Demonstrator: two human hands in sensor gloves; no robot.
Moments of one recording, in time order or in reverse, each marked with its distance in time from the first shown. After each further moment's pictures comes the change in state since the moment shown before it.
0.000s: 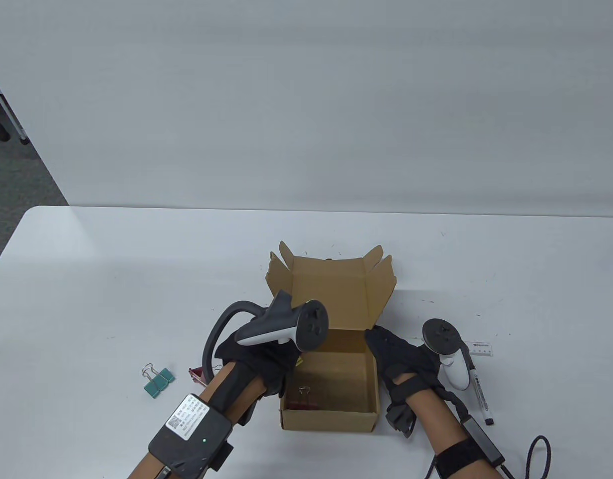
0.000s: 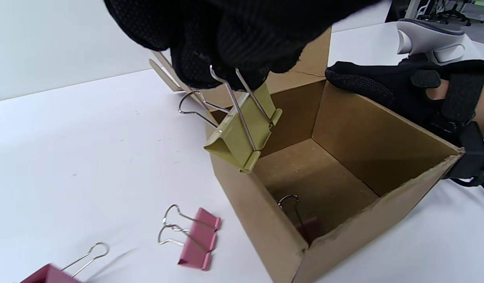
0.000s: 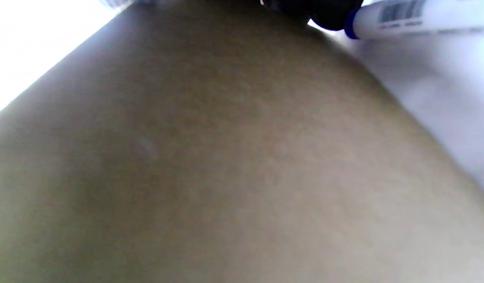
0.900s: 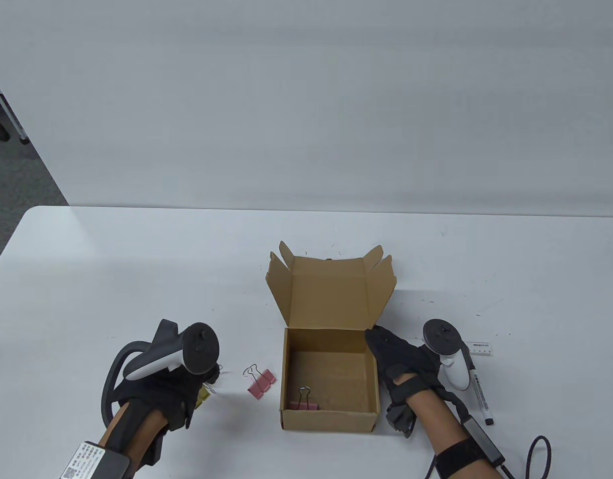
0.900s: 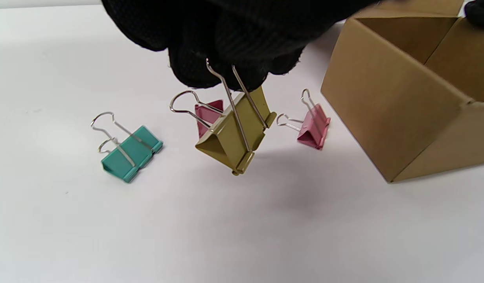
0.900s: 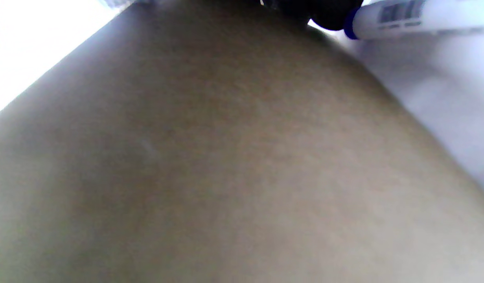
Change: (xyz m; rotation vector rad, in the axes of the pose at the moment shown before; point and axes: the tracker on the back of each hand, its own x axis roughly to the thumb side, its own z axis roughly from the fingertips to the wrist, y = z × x) left_hand -0.115 -0.093 0.050 -0.143 0.188 0.179; right_hand -0.001 0.000 0.000 -0.006 -0.010 -0.005
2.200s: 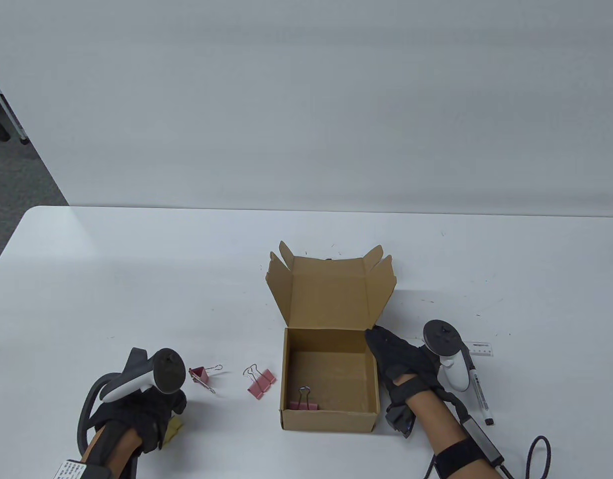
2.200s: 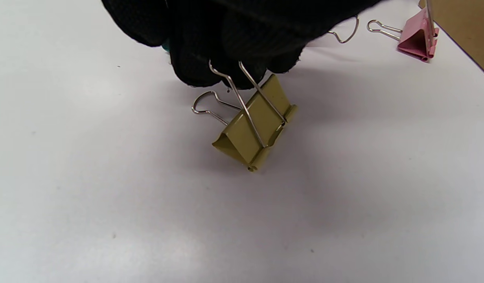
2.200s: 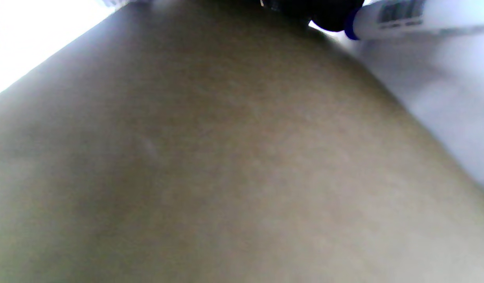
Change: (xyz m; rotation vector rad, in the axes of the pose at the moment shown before) left_hand -0.056 -0.075 -0.032 -0.133 0.093 0.071; right_hand 0.000 0.000 0.000 -0.006 -0.010 -0.003
